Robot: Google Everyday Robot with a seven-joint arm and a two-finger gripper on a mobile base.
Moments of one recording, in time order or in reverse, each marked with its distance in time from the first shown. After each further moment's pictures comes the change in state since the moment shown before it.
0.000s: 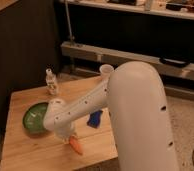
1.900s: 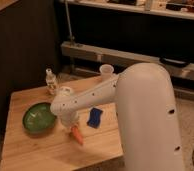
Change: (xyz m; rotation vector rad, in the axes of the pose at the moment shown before) arm 0.041 0.044 -0.016 0.042 0.054 0.097
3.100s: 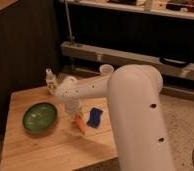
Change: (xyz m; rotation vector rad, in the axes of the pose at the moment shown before) arm 0.046 0.047 0.011 -0.023 -0.034 0.100
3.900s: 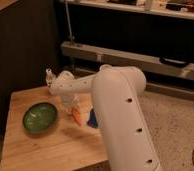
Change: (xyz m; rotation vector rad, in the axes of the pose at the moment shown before) arm 0.058 -0.005 0.011 -0.018 0.006 0.028
